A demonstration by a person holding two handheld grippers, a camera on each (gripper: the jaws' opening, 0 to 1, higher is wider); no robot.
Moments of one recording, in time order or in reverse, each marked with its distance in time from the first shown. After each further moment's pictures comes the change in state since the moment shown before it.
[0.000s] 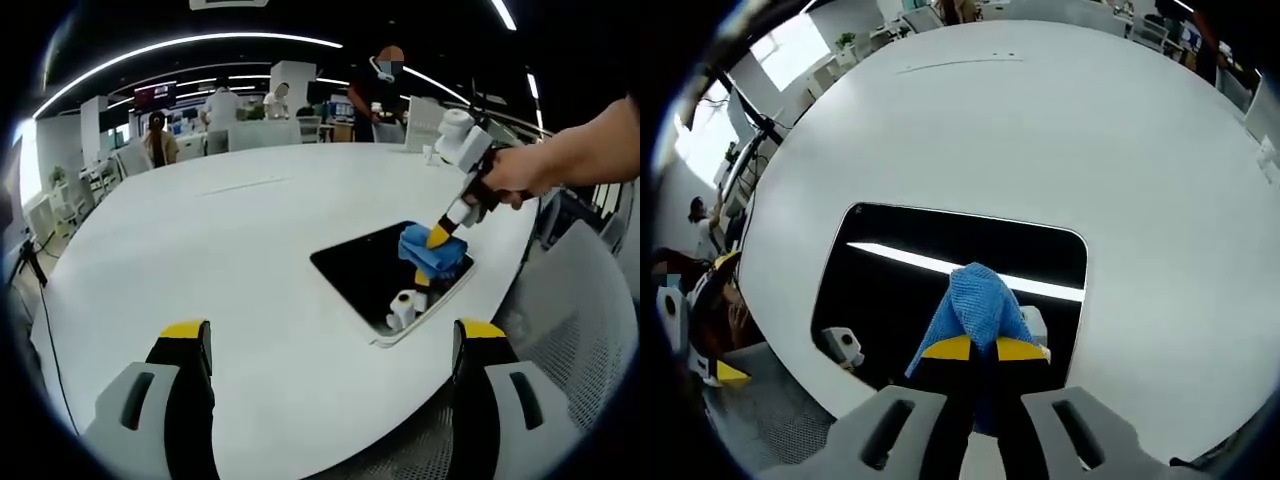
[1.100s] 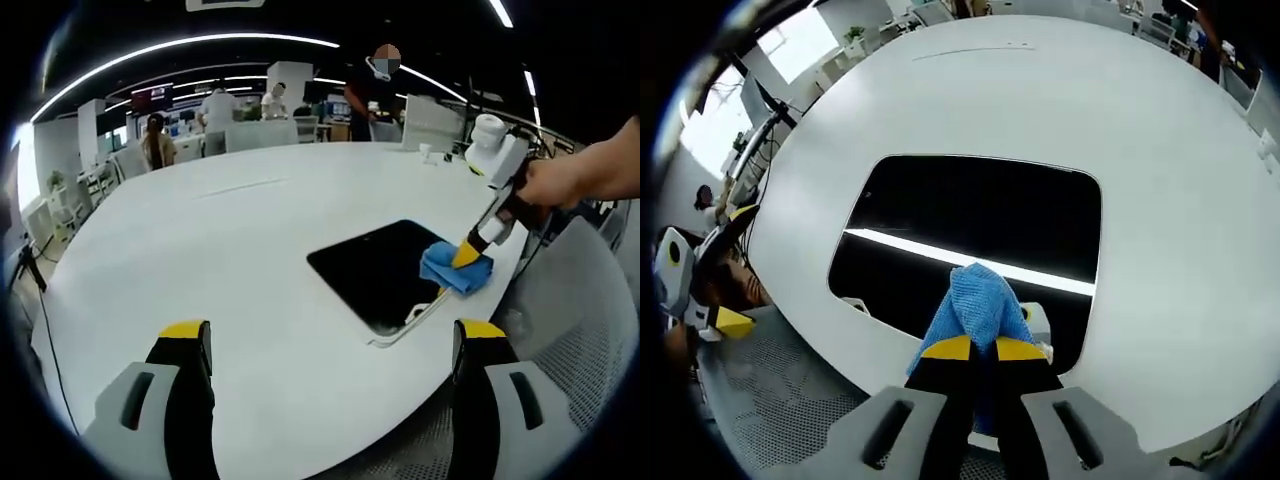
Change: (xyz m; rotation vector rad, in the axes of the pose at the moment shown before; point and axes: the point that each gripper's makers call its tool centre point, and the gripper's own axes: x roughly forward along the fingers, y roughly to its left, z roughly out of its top) left arm 0.000 -0.005 0.001 0.022 0.007 -0.016; right arm -0.008 0.016 -0.041 -0.027 0.014 0.022
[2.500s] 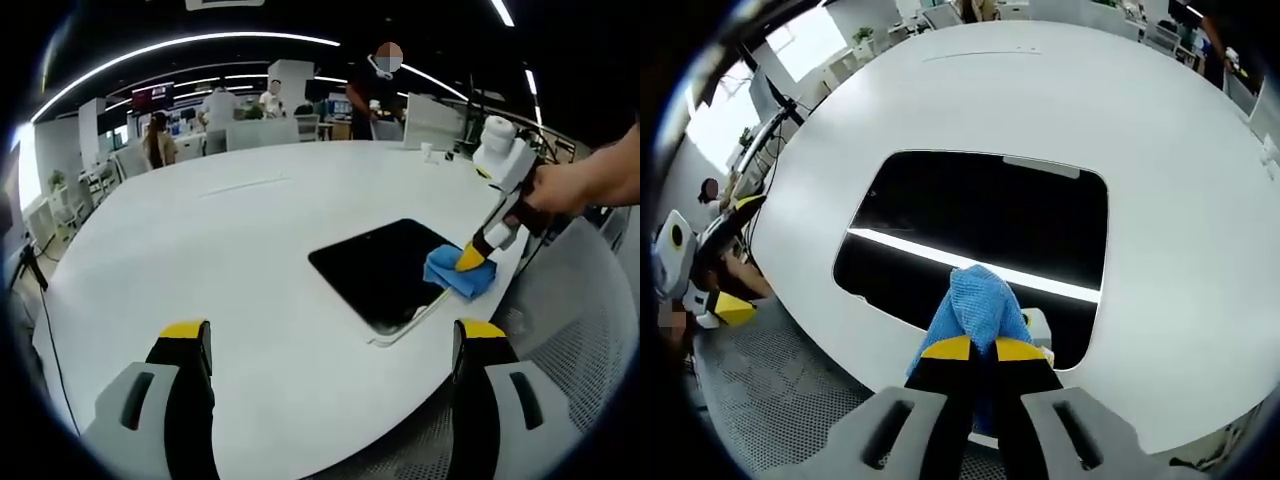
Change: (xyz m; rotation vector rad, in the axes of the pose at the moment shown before) left arm 0.001 0.003 -0.002 -0.008 0.003 0.015; right arm -0.005 0.008 -0.008 -0.029 -0.019 0.009
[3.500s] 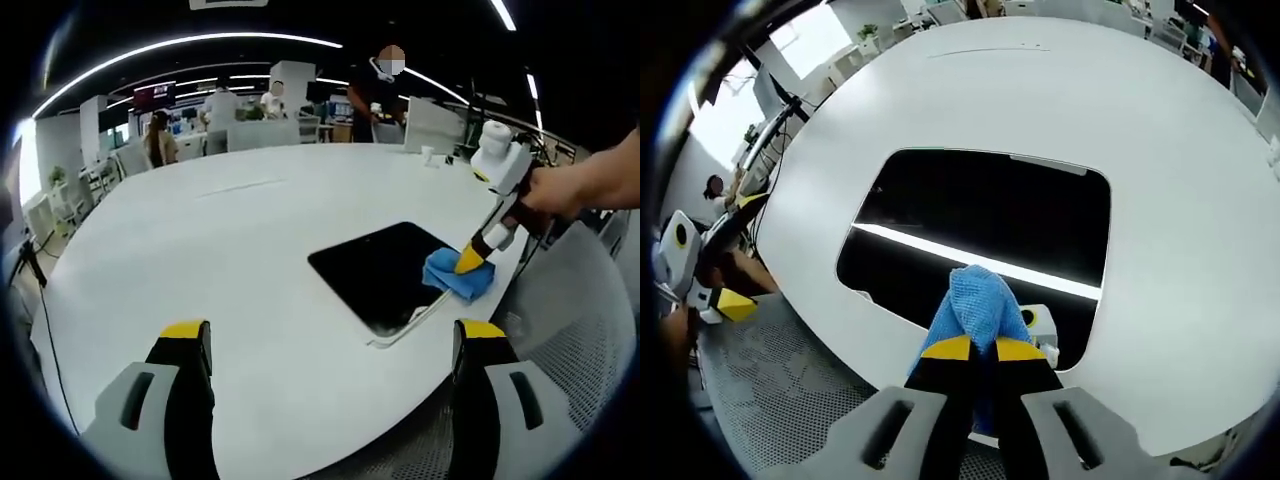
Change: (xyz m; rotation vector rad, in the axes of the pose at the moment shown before) left arm -0.003 0.001 0.003 -0.020 -0.014 -0.003; right arm 0.000 -0.004 0.001 -0.003 0.020 0.037
